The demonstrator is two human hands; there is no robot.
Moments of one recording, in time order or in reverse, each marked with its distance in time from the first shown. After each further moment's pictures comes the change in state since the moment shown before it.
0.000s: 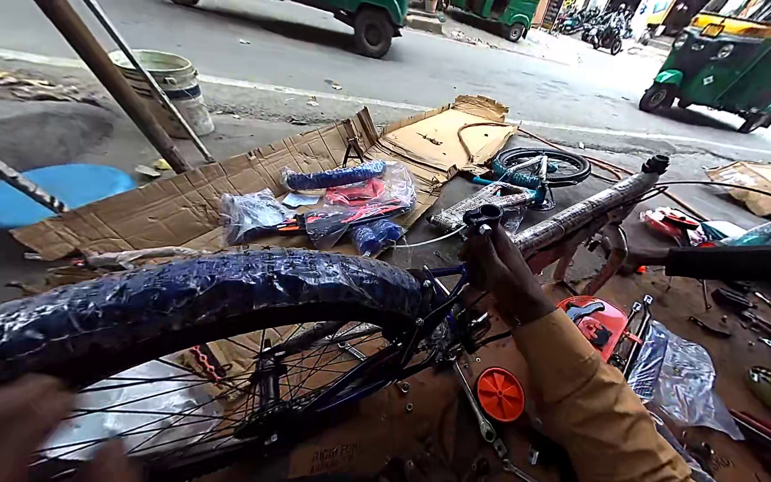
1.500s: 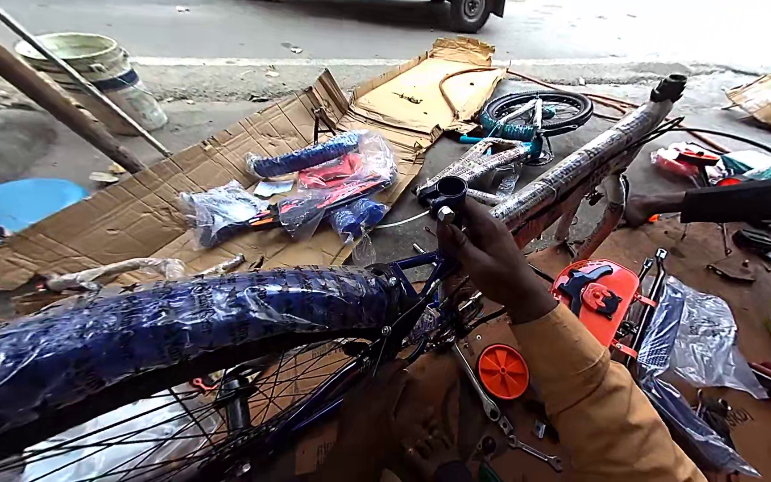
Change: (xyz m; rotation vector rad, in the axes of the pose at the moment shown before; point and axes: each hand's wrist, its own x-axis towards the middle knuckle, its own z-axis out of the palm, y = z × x) left_hand -0.090 0.090 0.231 -0.421 -0.472 0.114; right_hand -0.002 0.006 -0.002 0.114 0.034 -0.179
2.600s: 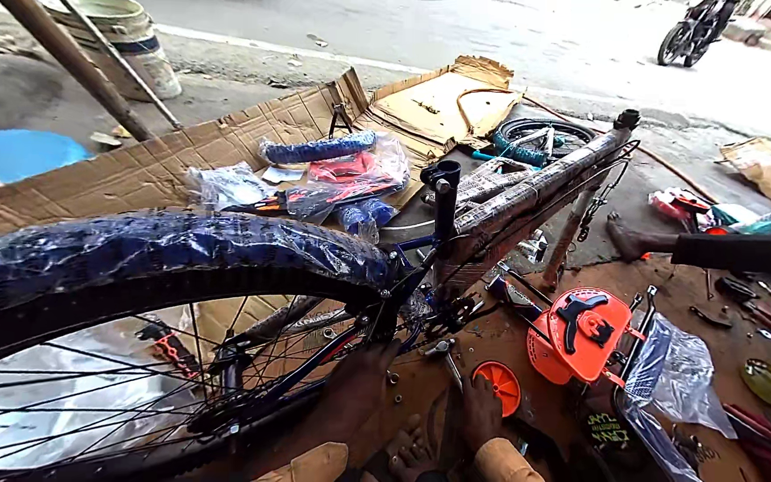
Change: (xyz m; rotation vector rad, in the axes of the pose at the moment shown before) left_hand 0.046 -0.030 -0.016 0.167 -0.605 -0.205; right_hand -0.252 0.113 0.101 -0.980 -0.544 1.046
